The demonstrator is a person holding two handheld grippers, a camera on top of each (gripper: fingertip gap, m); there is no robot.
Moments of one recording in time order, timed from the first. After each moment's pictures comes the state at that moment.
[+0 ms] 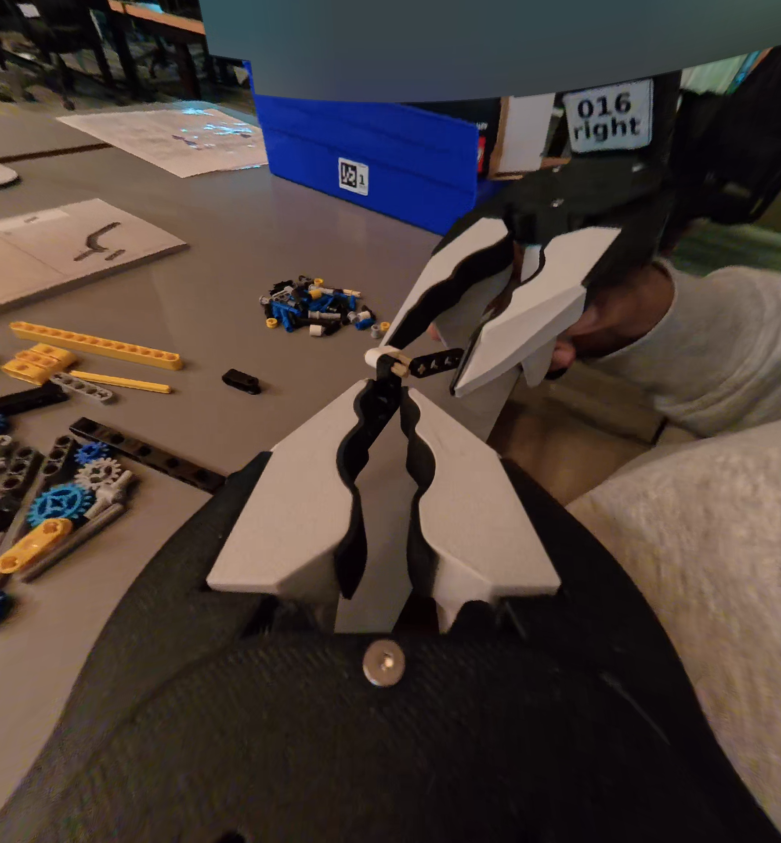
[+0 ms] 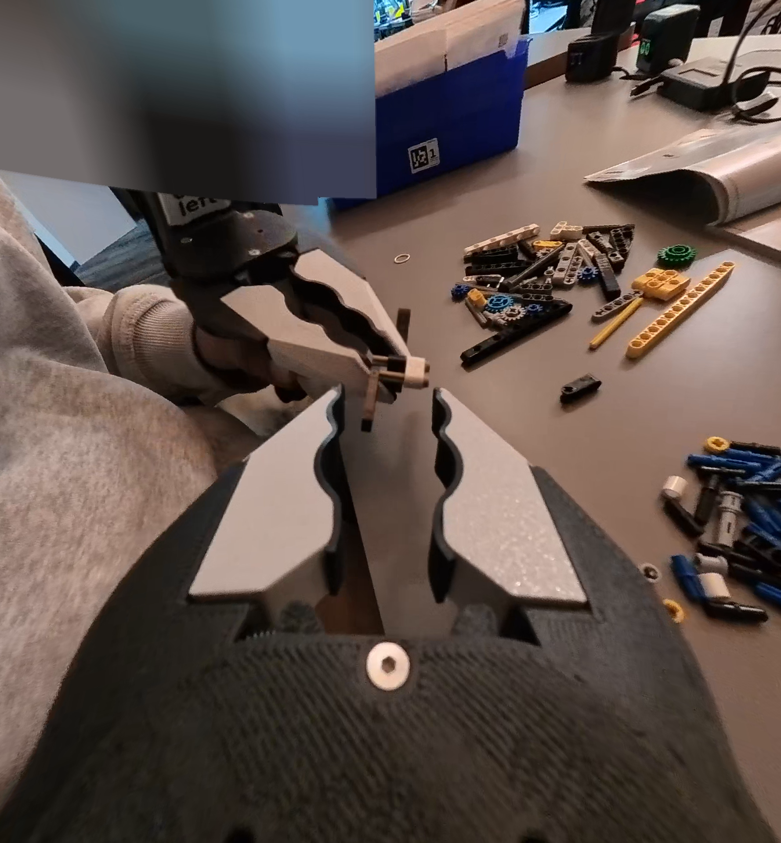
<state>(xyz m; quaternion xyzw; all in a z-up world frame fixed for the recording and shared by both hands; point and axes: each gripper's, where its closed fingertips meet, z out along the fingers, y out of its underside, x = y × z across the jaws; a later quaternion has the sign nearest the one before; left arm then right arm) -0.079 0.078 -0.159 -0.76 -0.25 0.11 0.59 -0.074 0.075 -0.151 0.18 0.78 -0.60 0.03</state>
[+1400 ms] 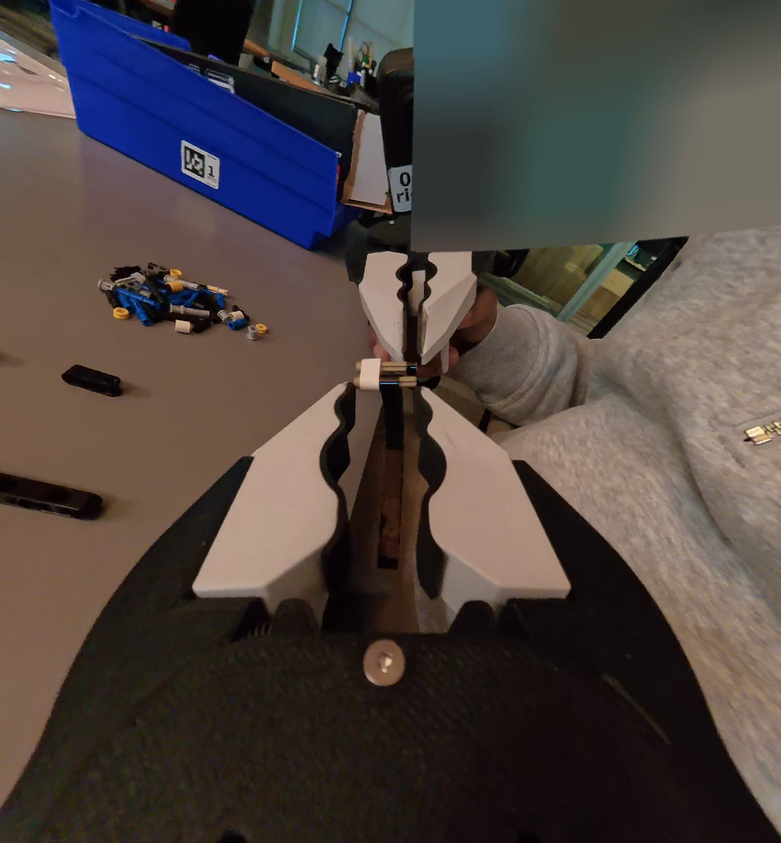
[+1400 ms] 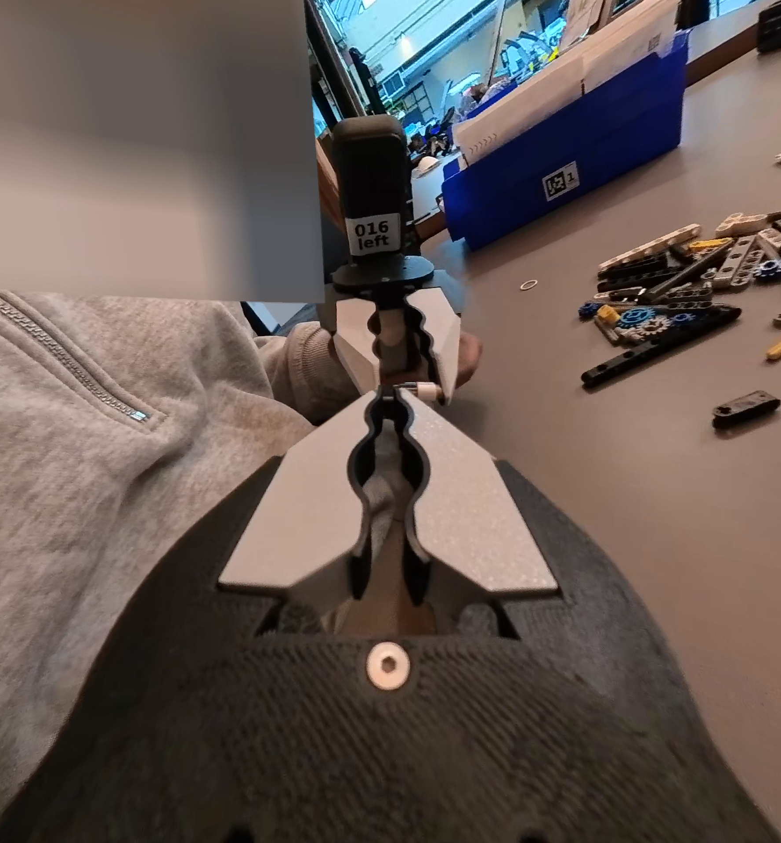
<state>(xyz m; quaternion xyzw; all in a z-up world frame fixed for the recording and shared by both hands) -0.043 0.080 -0.141 -0.72 -0.21 -0.10 0.65 -0.042 0.075 -0.125 0.14 0.71 -0.66 0.21</state>
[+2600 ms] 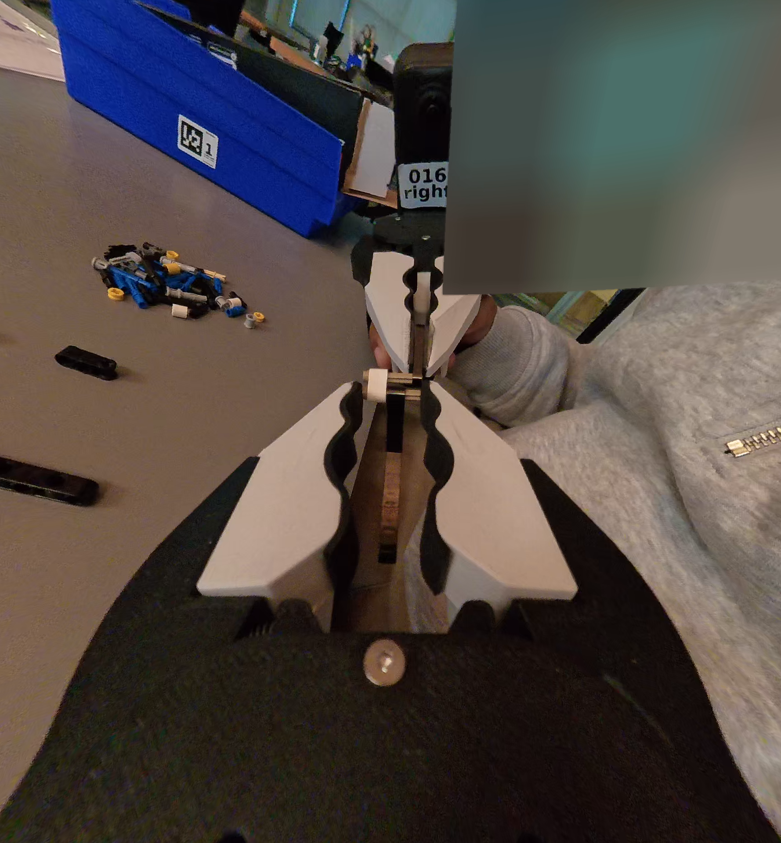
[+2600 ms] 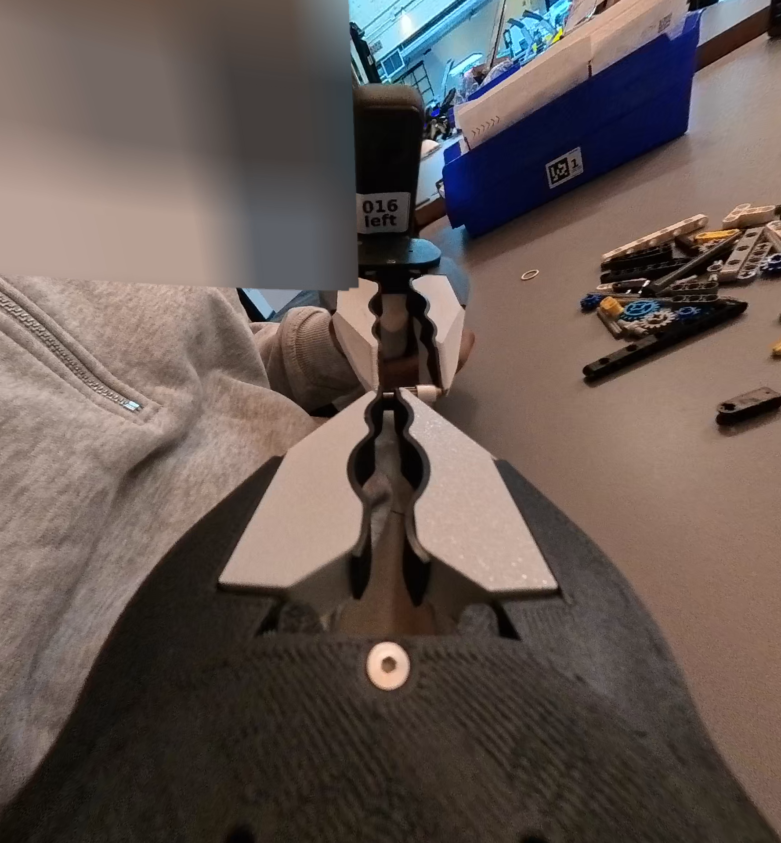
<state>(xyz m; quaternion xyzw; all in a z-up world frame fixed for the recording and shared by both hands) -0.045 0.078 -0.141 -0.72 -0.22 -0.12 0.64 -0.039 0.074 -0.129 0.13 0.72 -0.65 0.21</state>
